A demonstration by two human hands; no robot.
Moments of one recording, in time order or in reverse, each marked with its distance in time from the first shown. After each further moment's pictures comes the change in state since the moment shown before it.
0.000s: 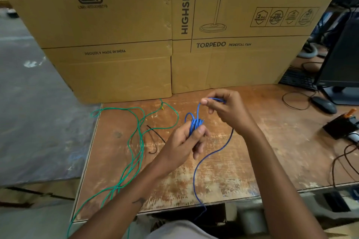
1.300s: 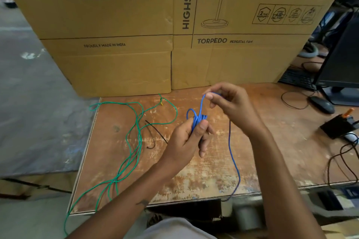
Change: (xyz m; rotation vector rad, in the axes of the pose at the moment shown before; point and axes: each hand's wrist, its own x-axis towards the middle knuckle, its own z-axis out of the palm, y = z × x) left_hand -0.006 0.007 0.025 -0.053 0.148 0.090; right_hand -0.012 -0.011 -0.008 0.006 -0.015 -0.090
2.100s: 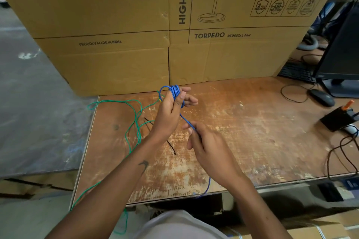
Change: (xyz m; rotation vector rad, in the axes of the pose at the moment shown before) left_hand 0.065 -0.024 -0.043 0.106 0.171 0.048; right_hand -0.091 0.000 0.074 -0.329 -0.082 0.120
